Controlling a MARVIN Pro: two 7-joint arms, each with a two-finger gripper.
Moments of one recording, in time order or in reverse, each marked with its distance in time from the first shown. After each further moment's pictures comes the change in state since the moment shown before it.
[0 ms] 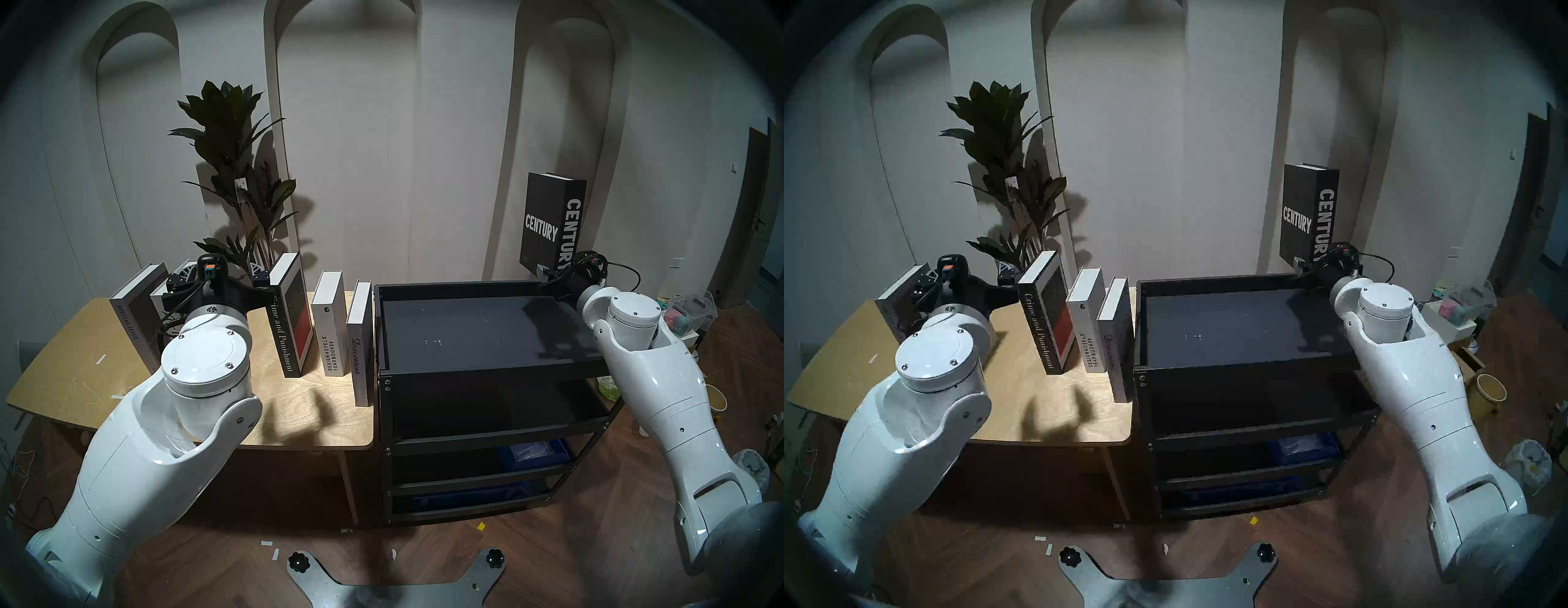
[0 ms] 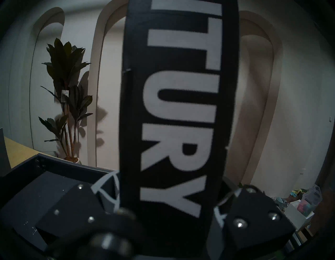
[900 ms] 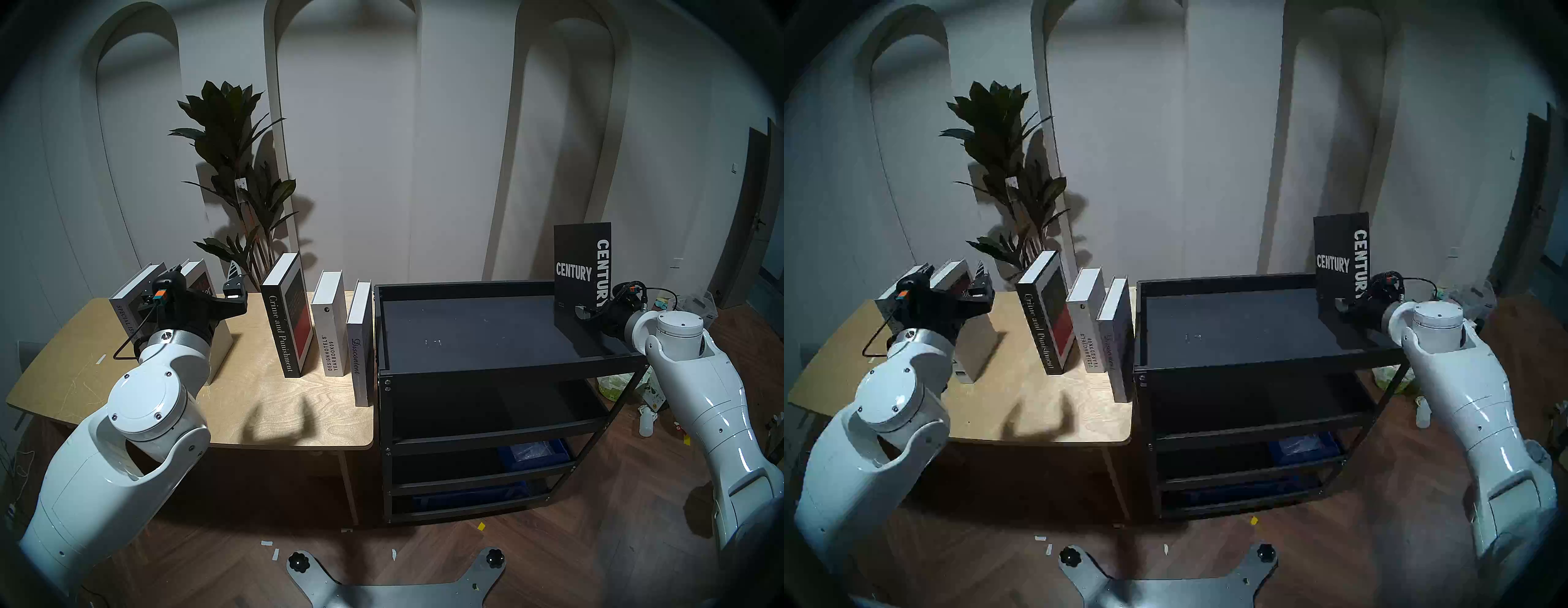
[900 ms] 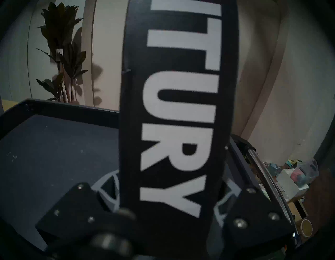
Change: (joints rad) left arm 0.303 0.105 -0.246 0.015 0.004 -0.441 -0.299; right arm -0.067 0.155 0.052 0.188 0.026 0.071 0.205
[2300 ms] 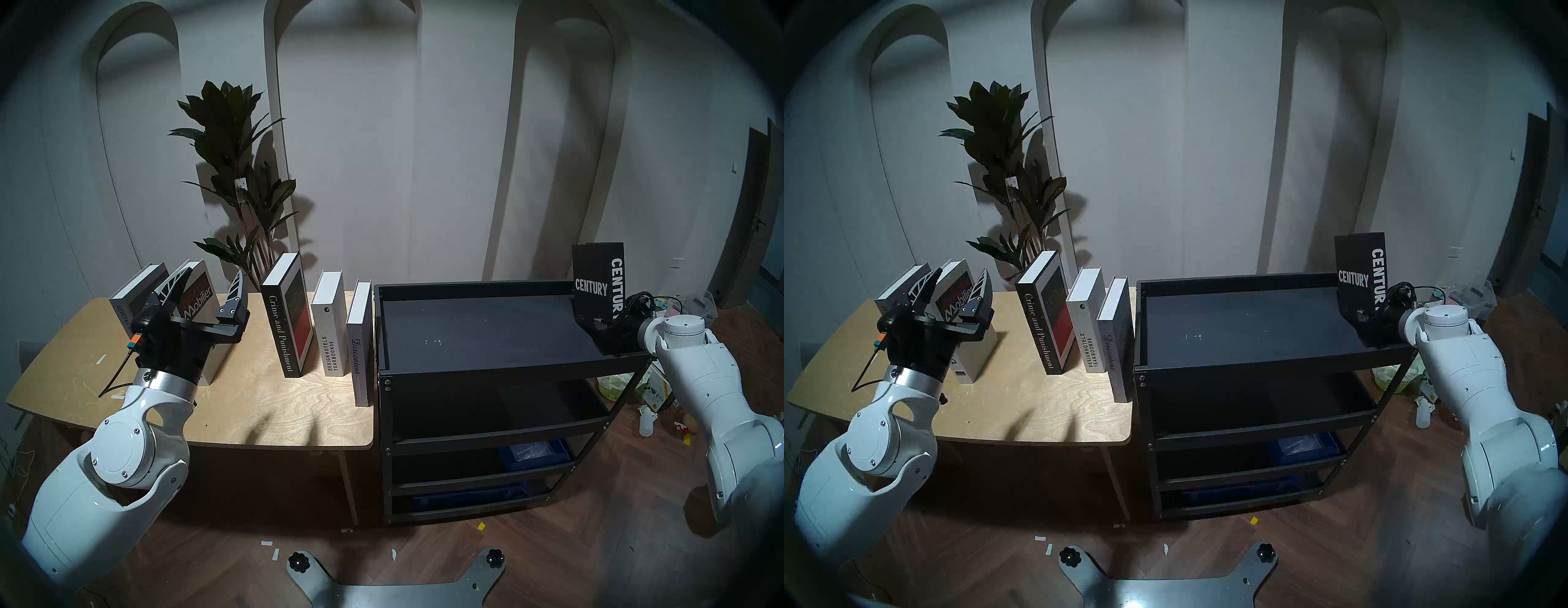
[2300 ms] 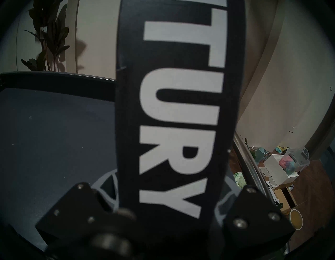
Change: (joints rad) left arm 0.187 0.021 -0.088 0.066 0.023 -0.415 -0.316; right arm 0.356 -0.057 -0.154 0.586 -0.189 -0.194 0.183
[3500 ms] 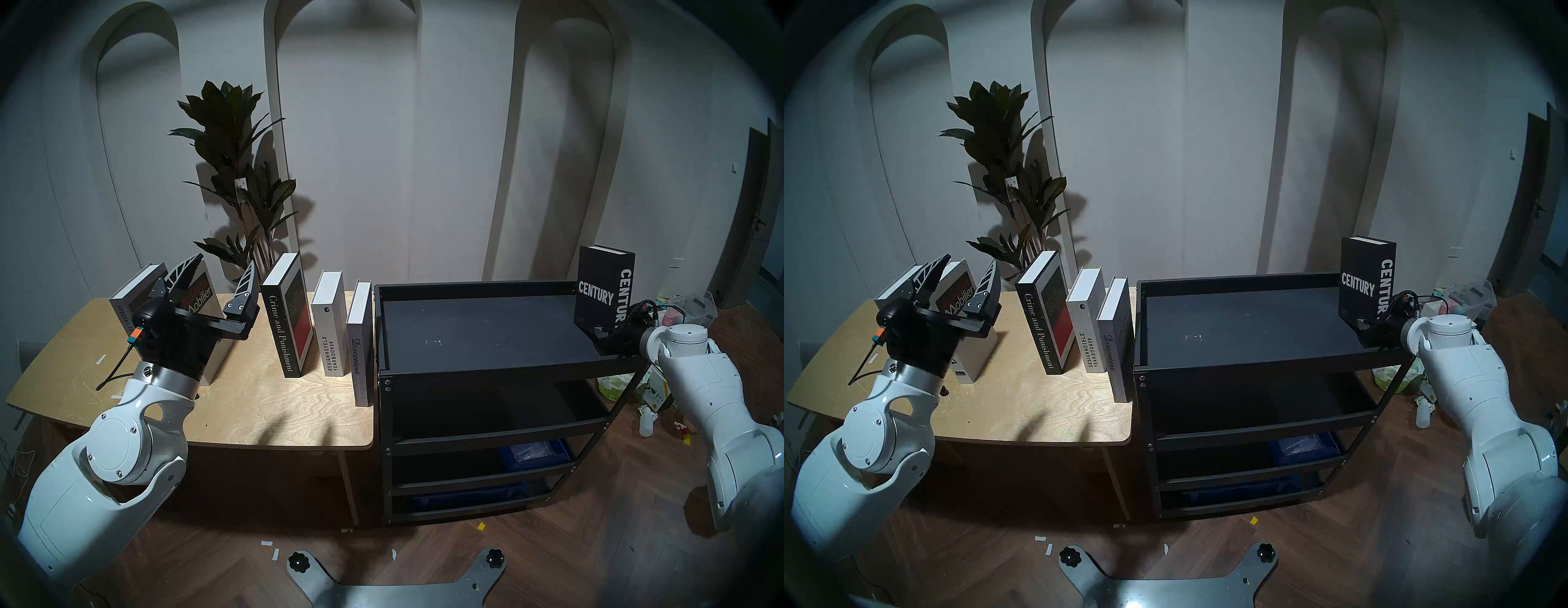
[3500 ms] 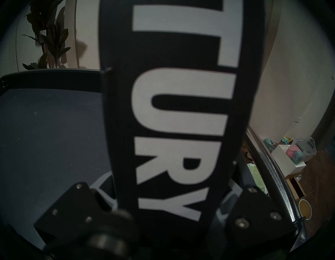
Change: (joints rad) left arm -0.001 0.020 -0.010 -0.034 0.015 -0.007 -0.053; right arm -0.102 0.021 0.051 -0.099 0.055 0.065 -0.017
